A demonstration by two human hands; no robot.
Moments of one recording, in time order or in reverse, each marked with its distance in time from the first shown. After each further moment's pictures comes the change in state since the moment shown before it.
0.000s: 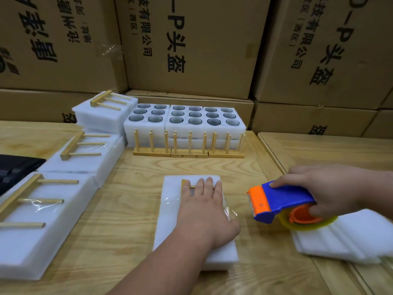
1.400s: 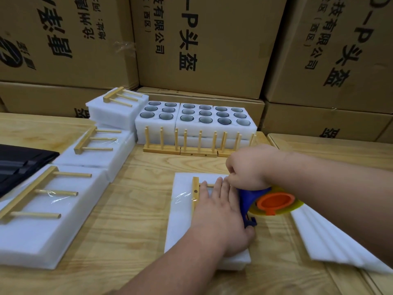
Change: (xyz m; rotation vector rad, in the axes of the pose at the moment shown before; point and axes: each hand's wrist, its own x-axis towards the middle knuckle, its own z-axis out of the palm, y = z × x) left_hand -0.010 0.005 -0.003 0.050 0.029 0.141; right_hand 0.119 -0.112 -0.066 -0.092 0.100 0.130
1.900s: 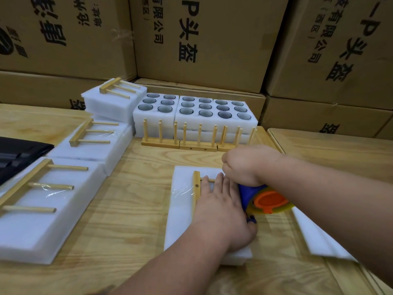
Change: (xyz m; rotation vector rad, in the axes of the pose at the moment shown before) left_hand 0.001 0.003 -0.001 0.015 -0.001 0.002; right_hand 0.012 -0.011 0.012 0.086 0.003 0.055
